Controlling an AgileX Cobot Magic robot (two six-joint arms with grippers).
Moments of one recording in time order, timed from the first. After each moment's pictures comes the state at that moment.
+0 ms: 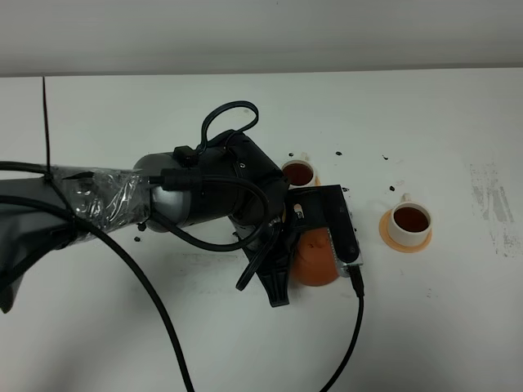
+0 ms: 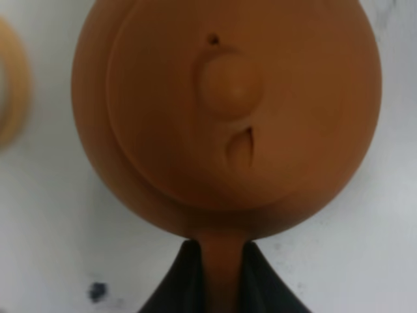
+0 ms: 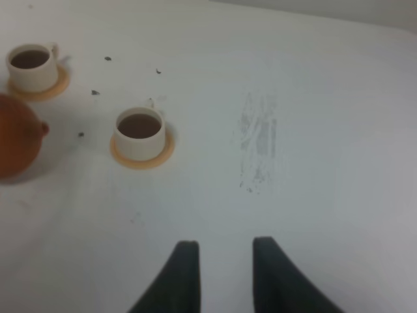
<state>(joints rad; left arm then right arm) -0.83 2.03 -1.35 0.09 0.64 0.55 0.03 -0.01 -0.50 0.16 1.08 -0.25</state>
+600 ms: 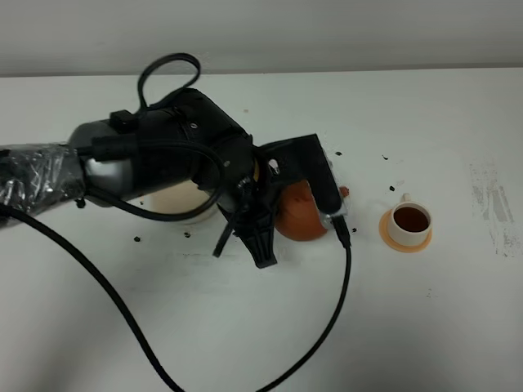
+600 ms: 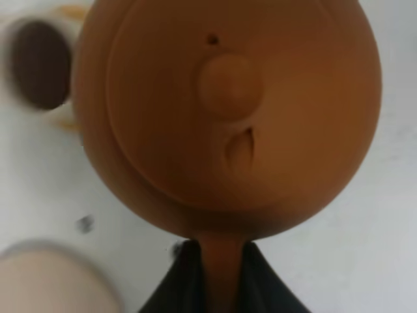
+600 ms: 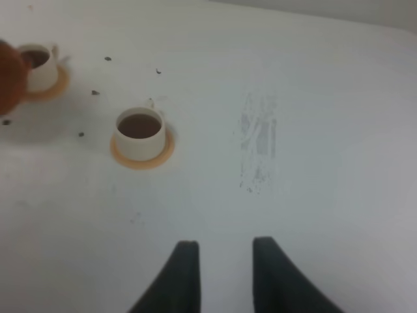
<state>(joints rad) -0.75 1.90 -1.34 0.09 0.64 0.52 0.03 -0.01 -0.50 0.16 1.08 -0.25</state>
